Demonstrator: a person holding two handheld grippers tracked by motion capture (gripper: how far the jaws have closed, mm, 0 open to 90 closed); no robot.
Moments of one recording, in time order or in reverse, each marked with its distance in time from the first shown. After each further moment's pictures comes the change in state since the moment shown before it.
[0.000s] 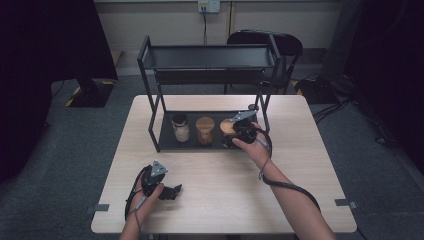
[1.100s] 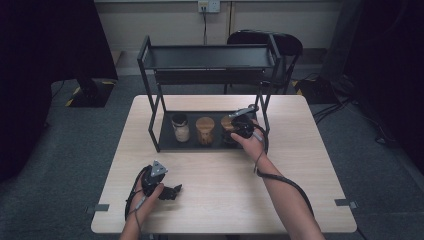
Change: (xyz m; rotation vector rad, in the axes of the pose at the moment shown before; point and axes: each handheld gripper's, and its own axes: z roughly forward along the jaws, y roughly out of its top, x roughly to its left) left arm 0.000 0.000 0.000 0.000 0.000 -0.001; right arm -0.020 0.000 0.029 0.034 -0.066 0.044
